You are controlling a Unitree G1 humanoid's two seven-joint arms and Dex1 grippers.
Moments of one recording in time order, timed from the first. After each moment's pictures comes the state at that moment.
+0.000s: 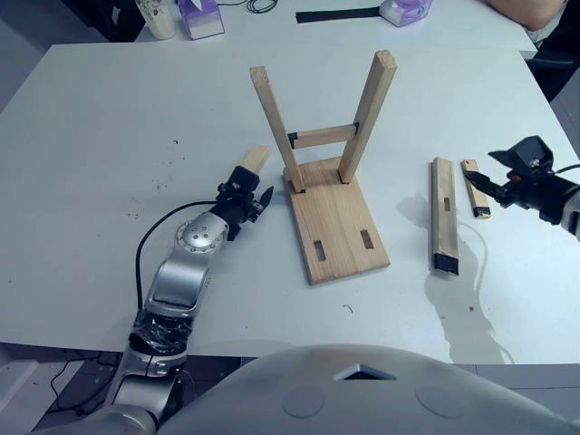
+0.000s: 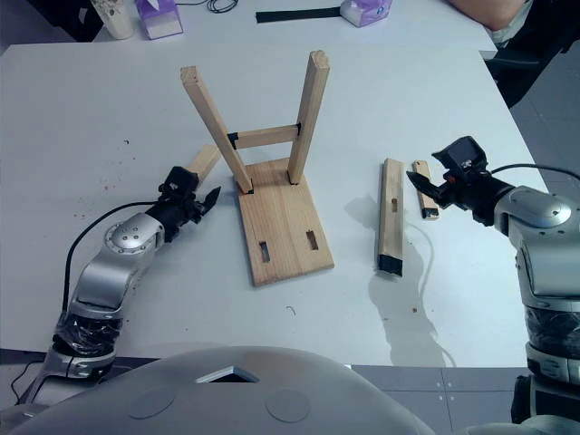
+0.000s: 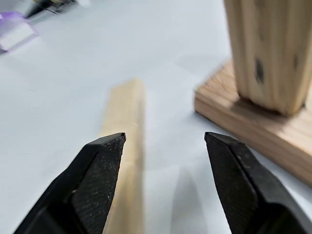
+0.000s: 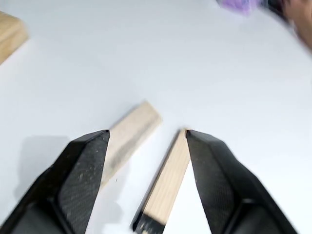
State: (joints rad) left arm 0.02 0.34 -0.12 -0.36 -0.02 0.60 -0.29; right arm 0.02 -0.79 -0.25 -0.26 0.28 0.77 0.61
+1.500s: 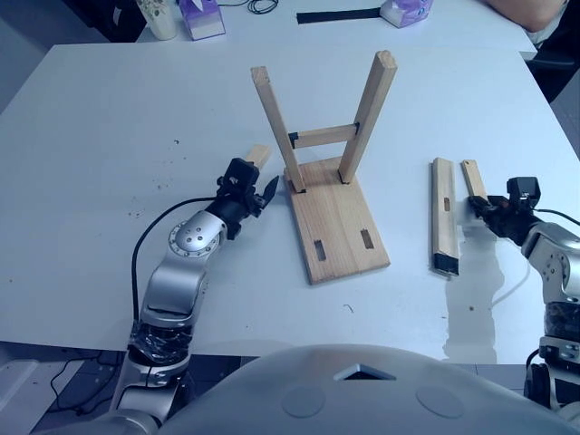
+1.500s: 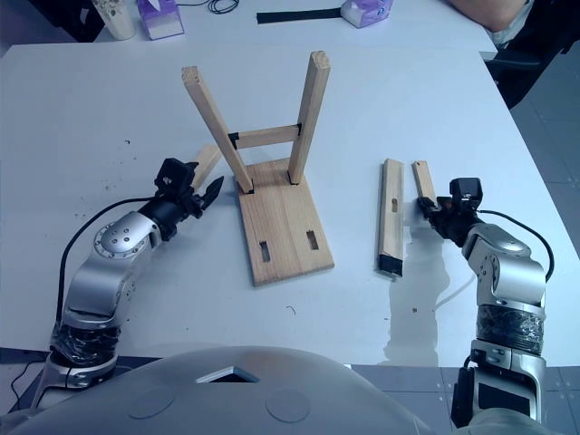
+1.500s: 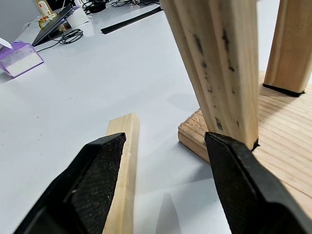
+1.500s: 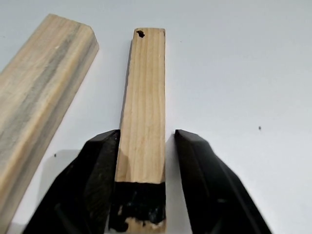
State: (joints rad) left arm 0.02 0.32 -0.11 -0.47 -0.06 0.62 -0.33; right arm 0.00 -0.55 -0.32 0.07 0.28 0.72 0.40
